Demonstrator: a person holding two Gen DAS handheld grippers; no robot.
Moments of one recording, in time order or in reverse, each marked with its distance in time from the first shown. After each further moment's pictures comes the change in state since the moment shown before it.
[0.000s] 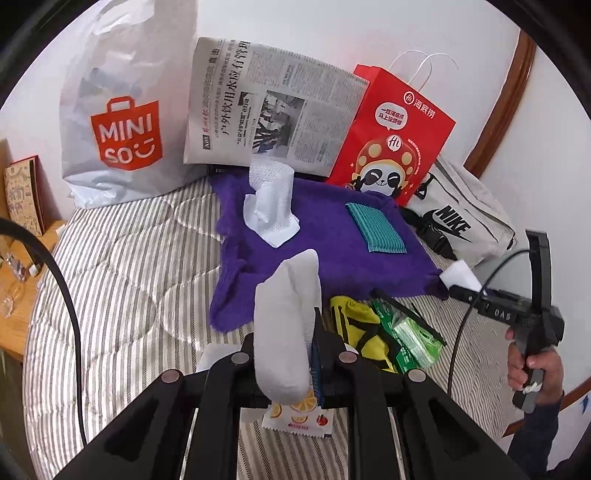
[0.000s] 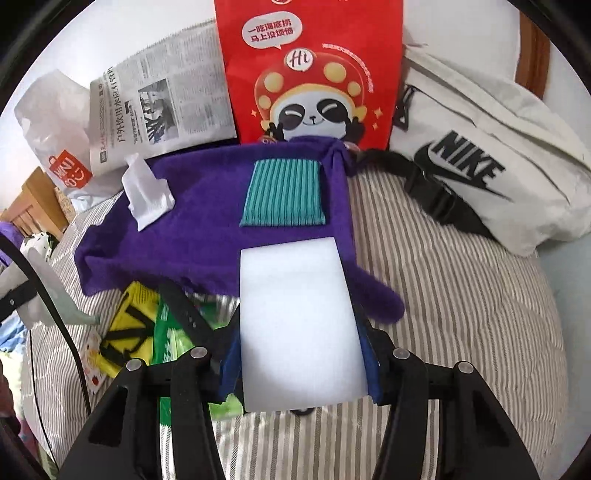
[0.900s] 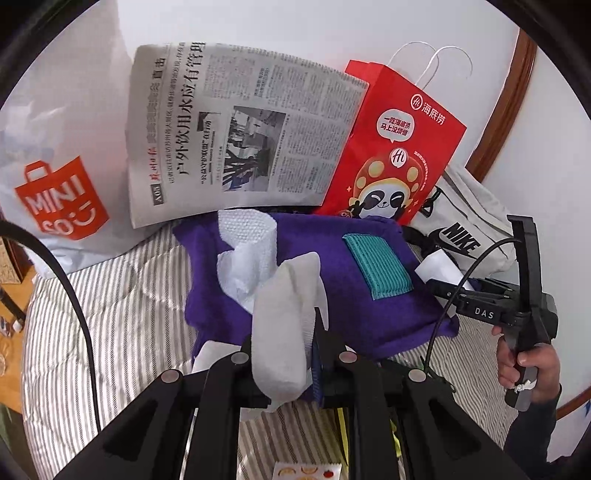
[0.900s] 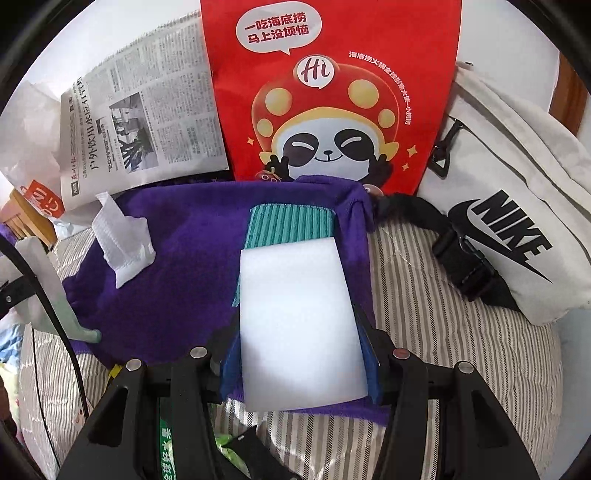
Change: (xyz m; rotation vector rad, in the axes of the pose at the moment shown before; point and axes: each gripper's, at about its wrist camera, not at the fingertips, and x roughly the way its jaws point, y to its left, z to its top) left arm 0.064 -0.007 0.077 0.062 0.019 -0.034; right arm 0.051 0.010 0.081 -0.033 0.009 -0.009
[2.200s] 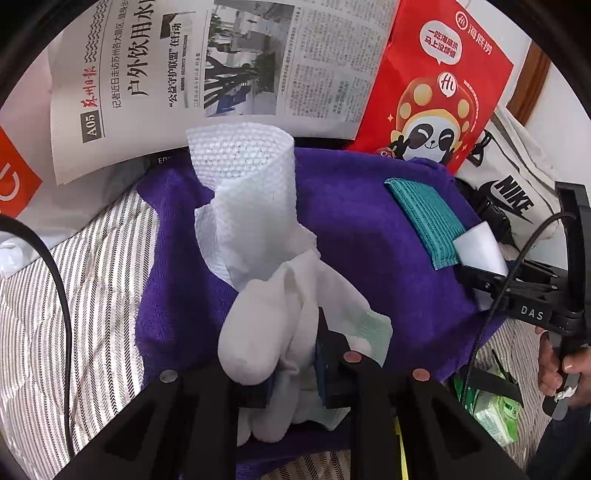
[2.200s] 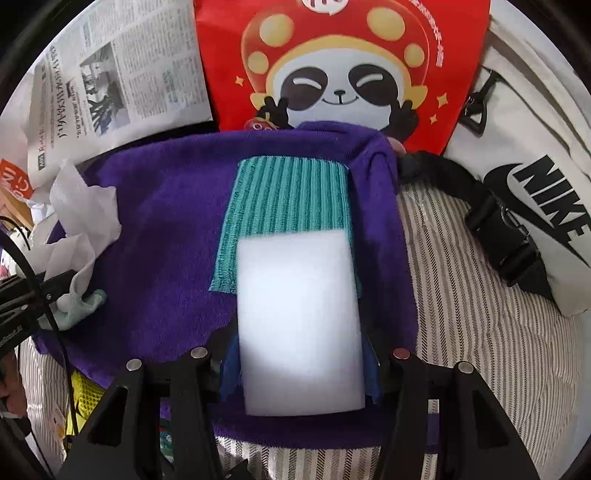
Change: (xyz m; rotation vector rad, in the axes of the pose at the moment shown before) left arm 0.101 0.006 -0.010 0.045 0.159 0.091; right arm 0.065 0.007 -0.014 -0.004 0.098 -0.016
